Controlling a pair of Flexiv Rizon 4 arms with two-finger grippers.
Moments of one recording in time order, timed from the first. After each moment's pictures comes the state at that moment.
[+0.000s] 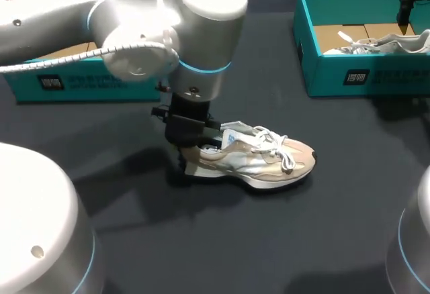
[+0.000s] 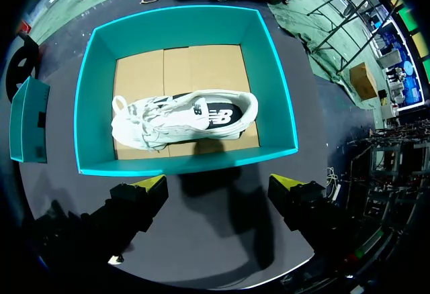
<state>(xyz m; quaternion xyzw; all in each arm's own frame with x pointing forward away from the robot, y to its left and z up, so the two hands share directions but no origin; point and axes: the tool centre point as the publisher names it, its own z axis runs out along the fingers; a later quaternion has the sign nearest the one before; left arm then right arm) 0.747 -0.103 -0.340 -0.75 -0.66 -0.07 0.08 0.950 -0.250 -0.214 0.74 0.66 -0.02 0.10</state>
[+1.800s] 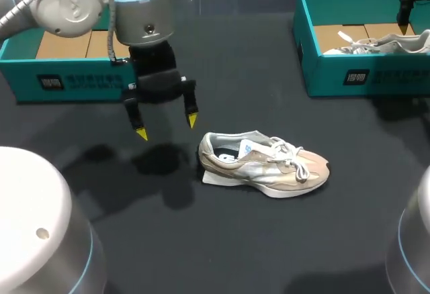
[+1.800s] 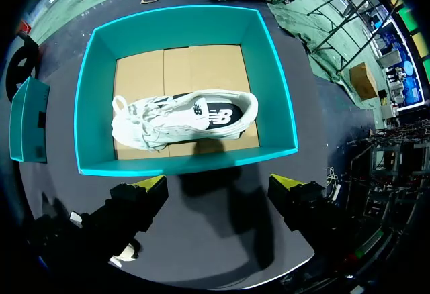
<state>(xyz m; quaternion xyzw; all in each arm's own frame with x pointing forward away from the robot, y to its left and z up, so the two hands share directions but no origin) 0.729 -0.077 -0.259 -0.57 -0.81 0.13 0.08 0.950 -0.250 -0.214 0.74 0.66 -0.02 0.10</state>
